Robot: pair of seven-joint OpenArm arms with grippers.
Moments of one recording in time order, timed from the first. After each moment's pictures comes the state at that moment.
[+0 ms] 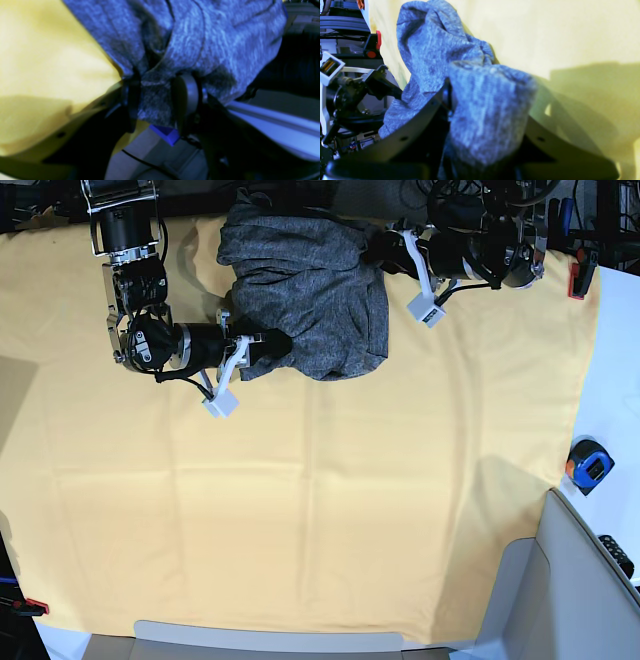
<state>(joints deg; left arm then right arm) 21.6 -15.4 -2.2 102.3 -53.0 -22.8 76.3 4.0 13.9 -6.4 79.0 61.6 18.6 -72.6</state>
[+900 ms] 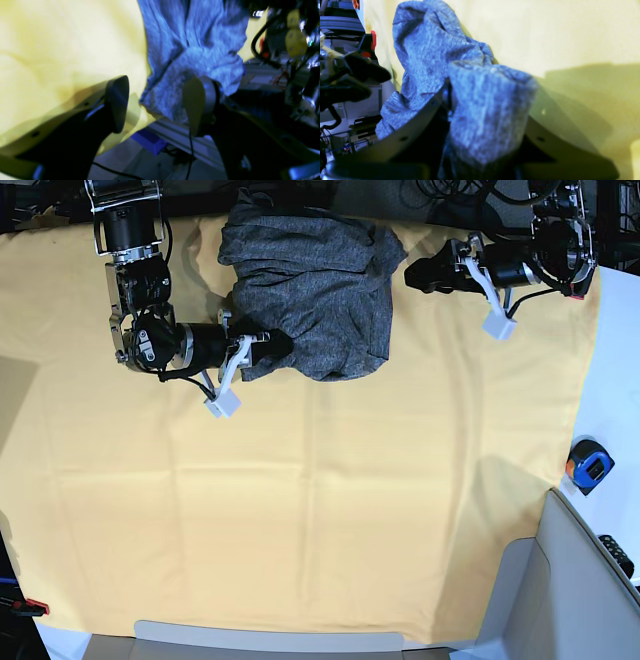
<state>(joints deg) 23.5 -19.6 -16.5 98.4 -71.7 -20.3 76.6 3.8 12.7 -6.0 79.0 58.6 18.8 -72.2</state>
